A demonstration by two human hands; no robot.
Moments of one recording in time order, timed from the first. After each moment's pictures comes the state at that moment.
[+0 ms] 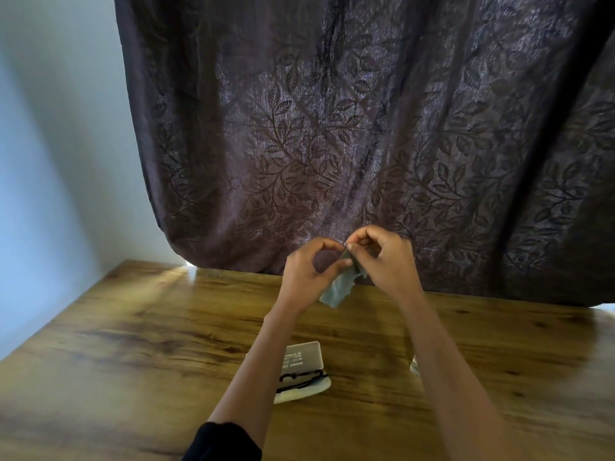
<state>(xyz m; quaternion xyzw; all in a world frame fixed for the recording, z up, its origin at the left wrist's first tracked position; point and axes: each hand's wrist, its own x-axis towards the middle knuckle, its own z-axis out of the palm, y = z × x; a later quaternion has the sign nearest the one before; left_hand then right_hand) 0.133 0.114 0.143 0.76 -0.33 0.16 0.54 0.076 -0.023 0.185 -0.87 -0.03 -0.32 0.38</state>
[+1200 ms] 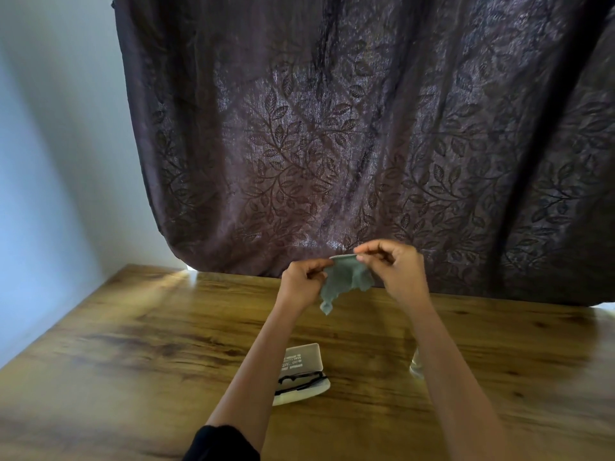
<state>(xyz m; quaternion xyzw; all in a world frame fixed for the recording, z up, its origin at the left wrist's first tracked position) 0.143 0.112 0.128 0.80 -0.19 0.01 0.56 0.070 -0.041 0.168 -0.82 0.00 -0.30 0.48</state>
